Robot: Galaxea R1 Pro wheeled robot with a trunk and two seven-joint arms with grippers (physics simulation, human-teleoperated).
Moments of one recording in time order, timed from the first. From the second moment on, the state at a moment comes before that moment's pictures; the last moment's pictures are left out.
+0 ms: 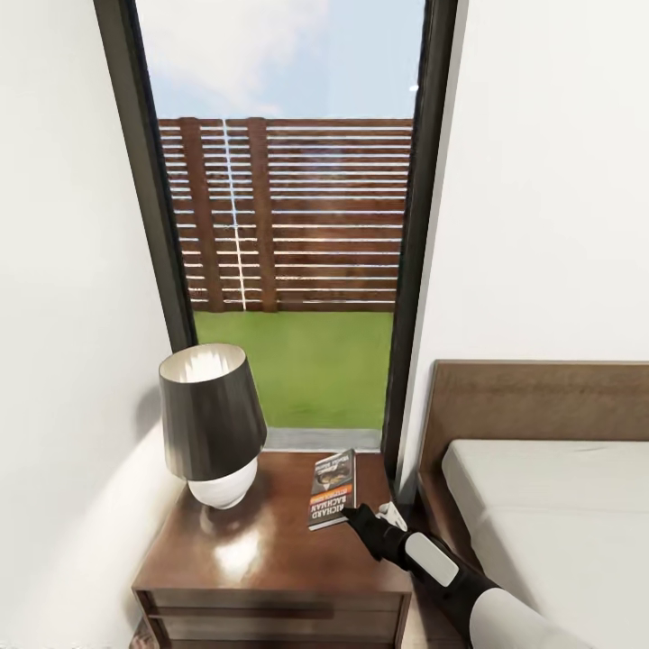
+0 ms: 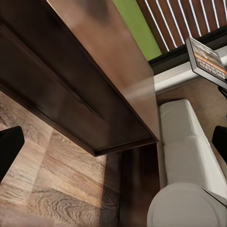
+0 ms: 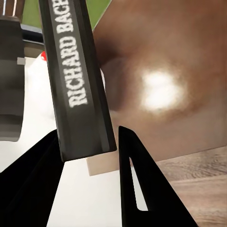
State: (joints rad) left arm 0.09 0.31 0.36 -0.01 0.81 -0.25 -1.48; right arm -0.63 0.01 0.62 -0.41 -1.47 0.28 0.17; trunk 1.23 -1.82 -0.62
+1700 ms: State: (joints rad) left arm 0.09 0.31 0.36 -0.01 0.81 -0.25 -1.48; right arm -0.63 0.01 0.62 -0.45 -1.47 0.29 0.15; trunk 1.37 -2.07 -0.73
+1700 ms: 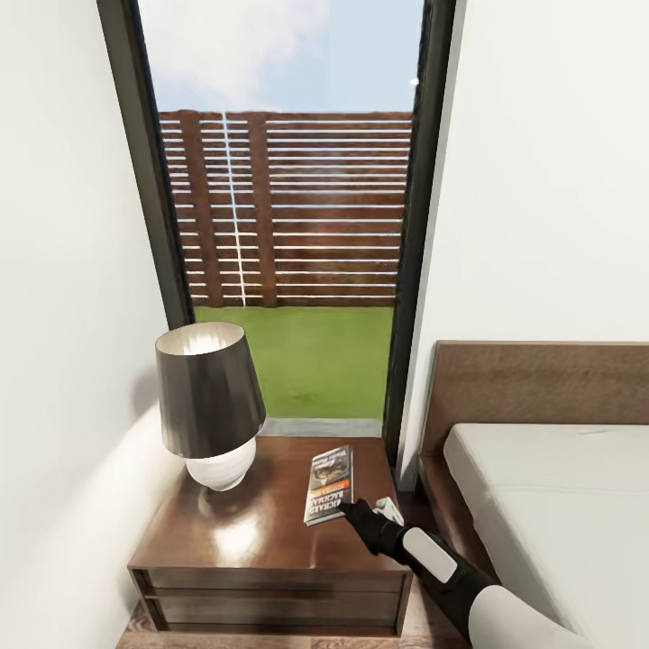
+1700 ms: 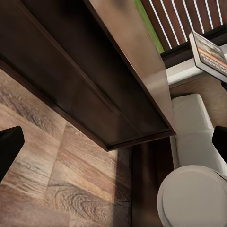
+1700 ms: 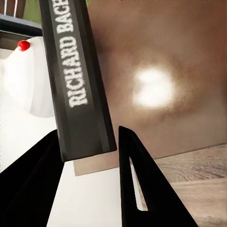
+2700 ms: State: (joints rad) left arm 0.09 0.31 0.36 -0.01 0.81 -0.25 -1.48; right arm -0.64 0.01 0.62 -0.46 -1.47 0.29 0.07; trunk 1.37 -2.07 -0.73
